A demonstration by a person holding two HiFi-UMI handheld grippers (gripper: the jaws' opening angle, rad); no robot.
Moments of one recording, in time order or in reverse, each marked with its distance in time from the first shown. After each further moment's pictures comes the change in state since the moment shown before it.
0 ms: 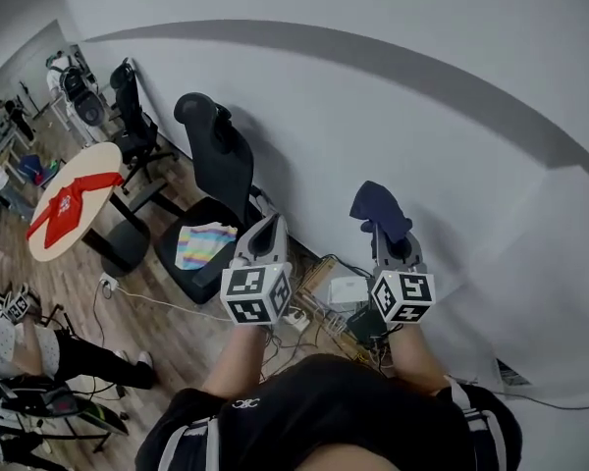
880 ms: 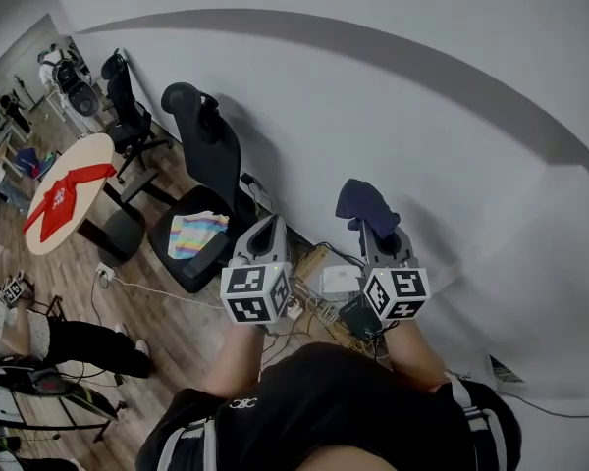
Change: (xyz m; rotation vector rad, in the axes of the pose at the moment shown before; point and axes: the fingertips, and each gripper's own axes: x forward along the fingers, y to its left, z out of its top) left arm 0.020 -0.032 -0.033 0.002 0.080 0.011; right arm 0.000 -0.016 -0.016 0.023 0.043 0.079
